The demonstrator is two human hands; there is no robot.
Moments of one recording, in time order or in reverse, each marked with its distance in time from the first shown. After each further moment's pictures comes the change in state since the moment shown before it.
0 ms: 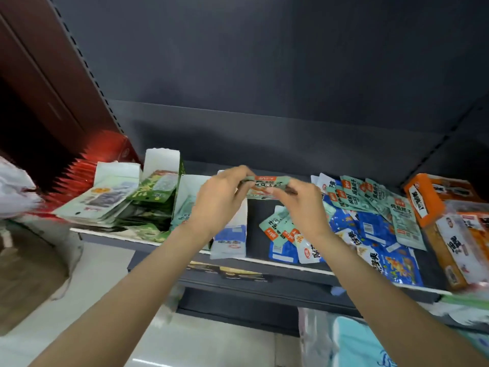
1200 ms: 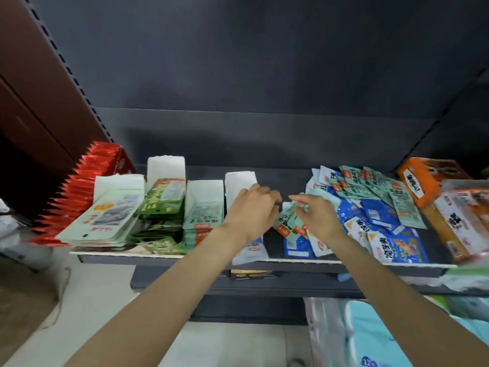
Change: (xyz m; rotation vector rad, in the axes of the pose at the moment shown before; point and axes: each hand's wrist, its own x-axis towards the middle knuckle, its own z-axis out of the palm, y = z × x) left_hand 0.006 -0.018 0.028 0.254 -0.497 0.117; right_hand -0.008 0.049 0.020 -0.392 -0.087 0.299
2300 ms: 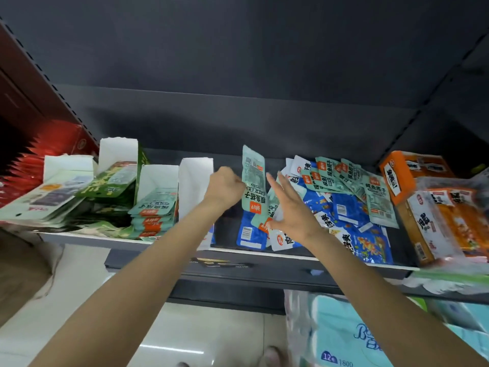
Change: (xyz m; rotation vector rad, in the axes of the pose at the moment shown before) left_hand 0.064 0.041 0.032 -0.526 0.062 -0.674; right_hand 0.003 0.066 -0.030 -0.088 -0.290 -0.181
